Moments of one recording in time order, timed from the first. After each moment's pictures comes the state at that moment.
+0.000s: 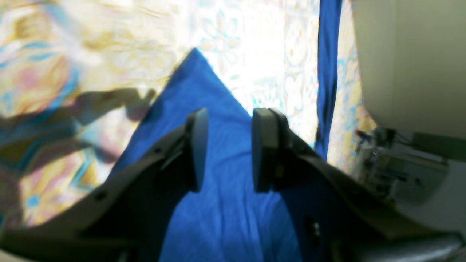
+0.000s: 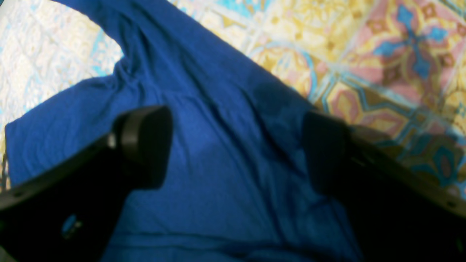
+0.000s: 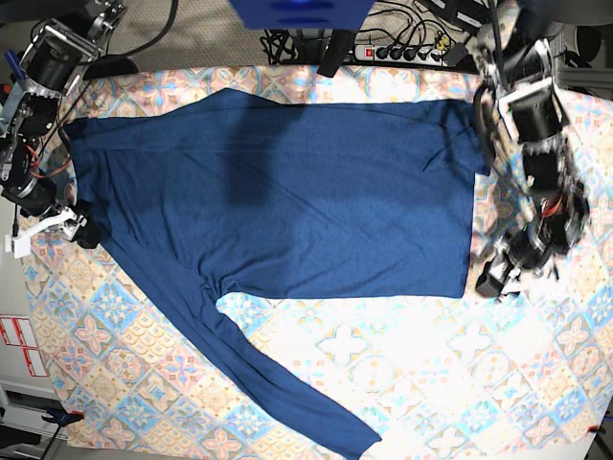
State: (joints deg) left arm -17.5 -16.2 -25.2 62.3 -53.5 1.4 51.2; right arm 1.0 21.0 37.1 75.9 41.3 26.6 -56.9
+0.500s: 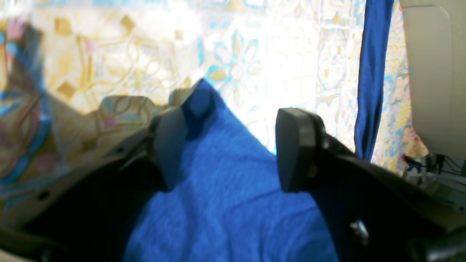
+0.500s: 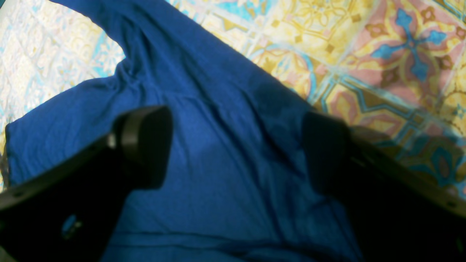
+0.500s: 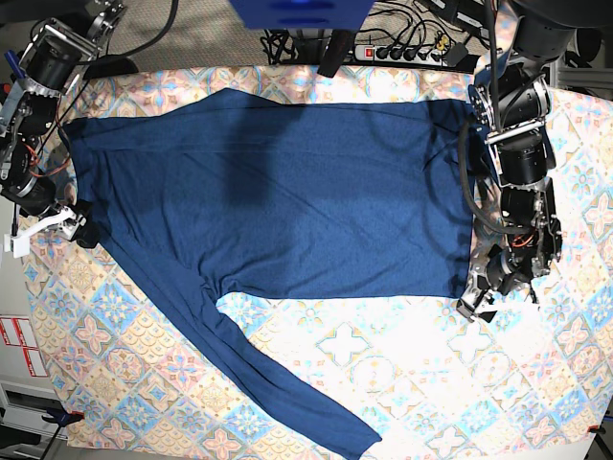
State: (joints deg) left arm -25.0 -14.5 -18.3 46.7 -44.4 1.3 38.7; right arm 0.6 21.0 37.3 76.3 41.2 26.5 -57.2
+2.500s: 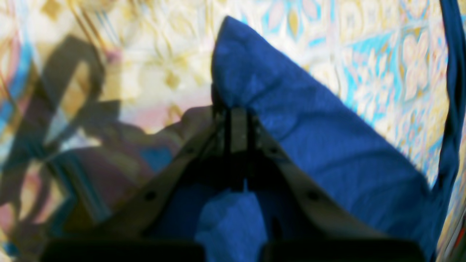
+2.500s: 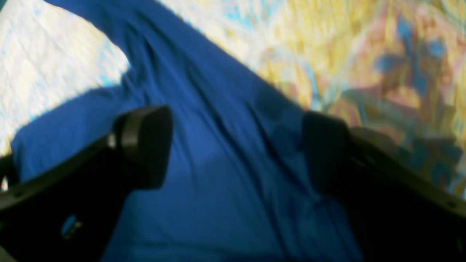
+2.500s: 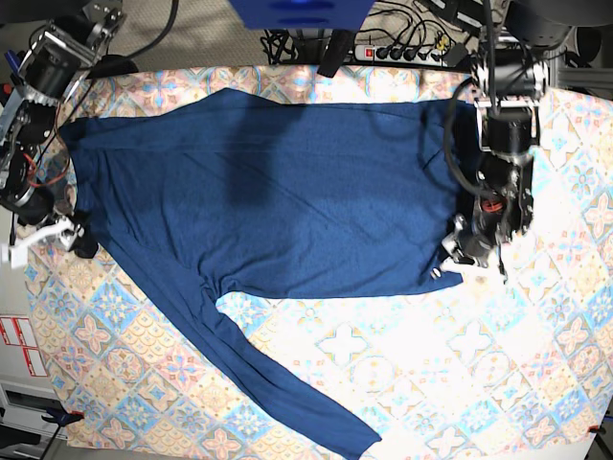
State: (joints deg) left arm -16.3 -12.5 -4.3 46.5 -45.1 0.9 31.1; right arm 3.5 21.3 37.0 75.9 40.2 26.5 -57.3
